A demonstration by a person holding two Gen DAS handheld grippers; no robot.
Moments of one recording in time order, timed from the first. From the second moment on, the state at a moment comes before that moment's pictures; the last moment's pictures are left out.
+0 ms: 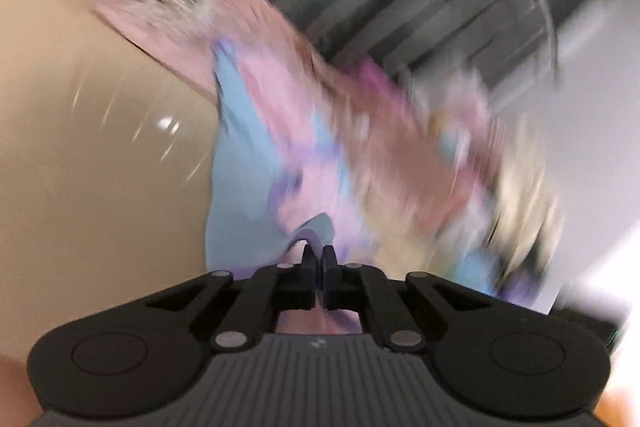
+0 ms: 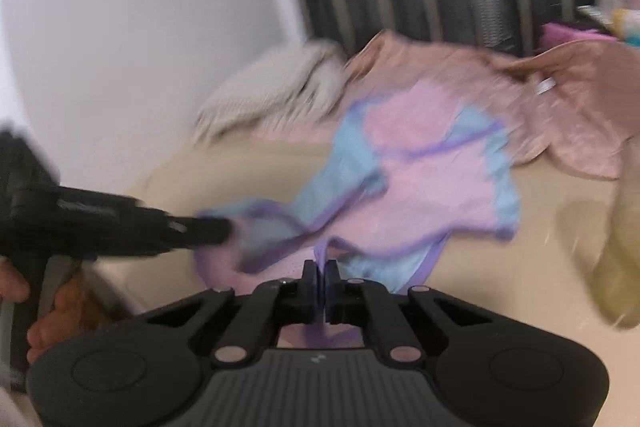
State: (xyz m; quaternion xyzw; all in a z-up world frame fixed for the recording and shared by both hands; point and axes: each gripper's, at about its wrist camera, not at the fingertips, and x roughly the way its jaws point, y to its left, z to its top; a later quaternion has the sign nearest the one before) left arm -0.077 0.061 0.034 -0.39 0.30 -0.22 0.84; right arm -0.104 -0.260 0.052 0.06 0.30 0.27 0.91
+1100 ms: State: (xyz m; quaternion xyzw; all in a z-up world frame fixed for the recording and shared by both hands) left arm -0.017 -0.013 0.016 -0.03 0.34 -0.16 0.93; right arm -0.110 -0.242 0.049 -0.03 0.24 0.16 0.96
